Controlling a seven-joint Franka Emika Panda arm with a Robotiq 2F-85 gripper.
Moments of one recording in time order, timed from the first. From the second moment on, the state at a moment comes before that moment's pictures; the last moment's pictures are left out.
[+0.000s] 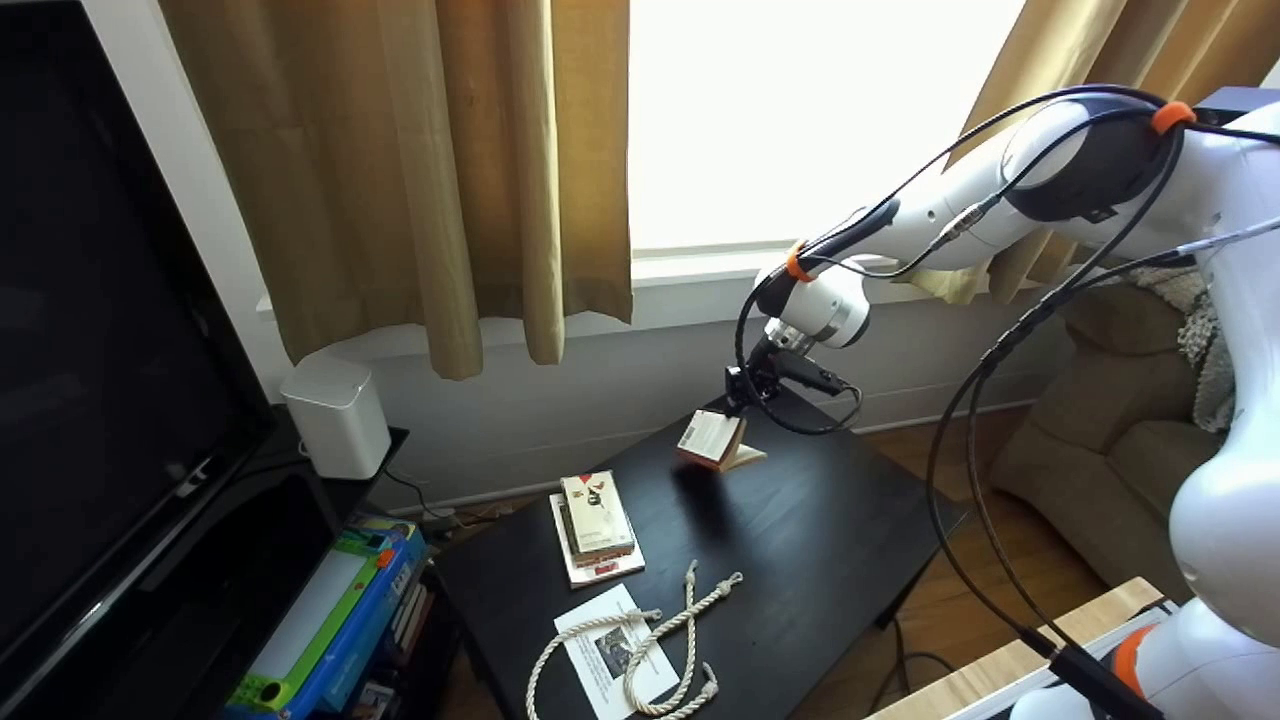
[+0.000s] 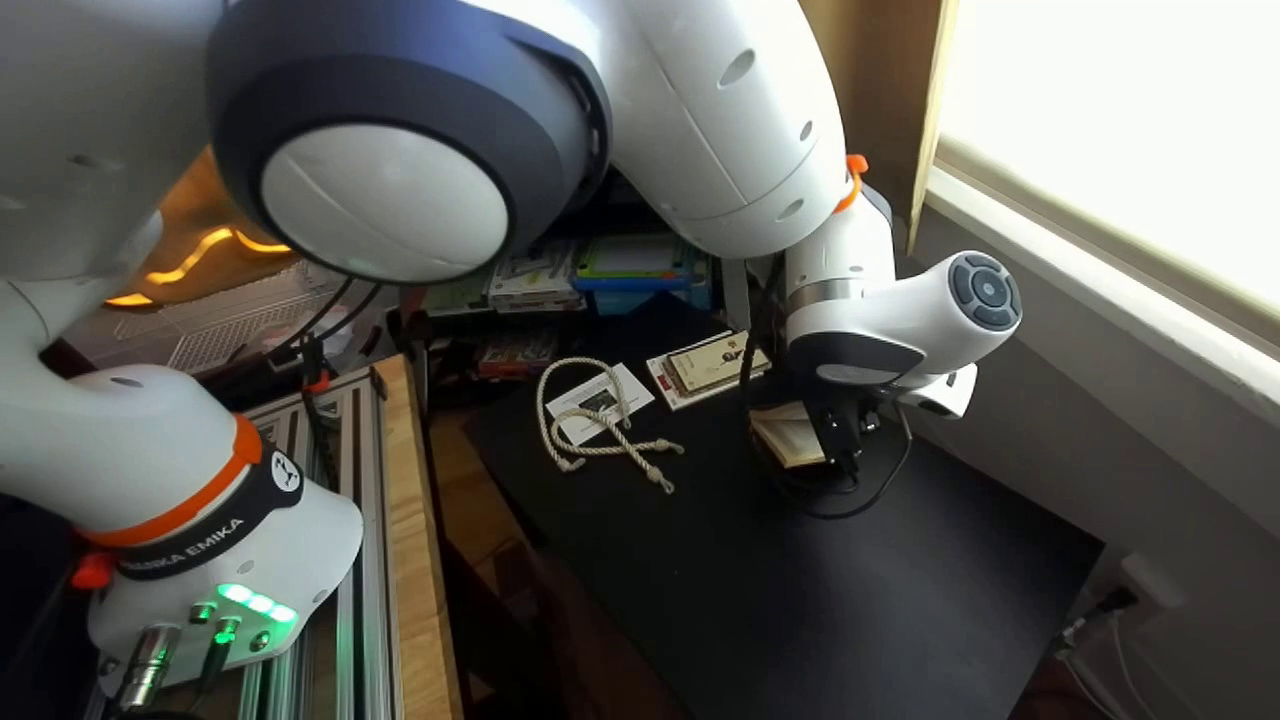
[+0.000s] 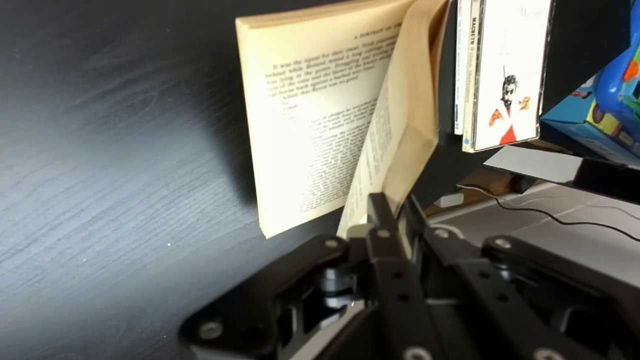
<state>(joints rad) -0.46 1.07 0.36 -1.63 0.25 2.54 -0.37</state>
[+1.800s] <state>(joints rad) 0.06 1.17 -0.09 -1.34 -0.24 2.03 0.00</state>
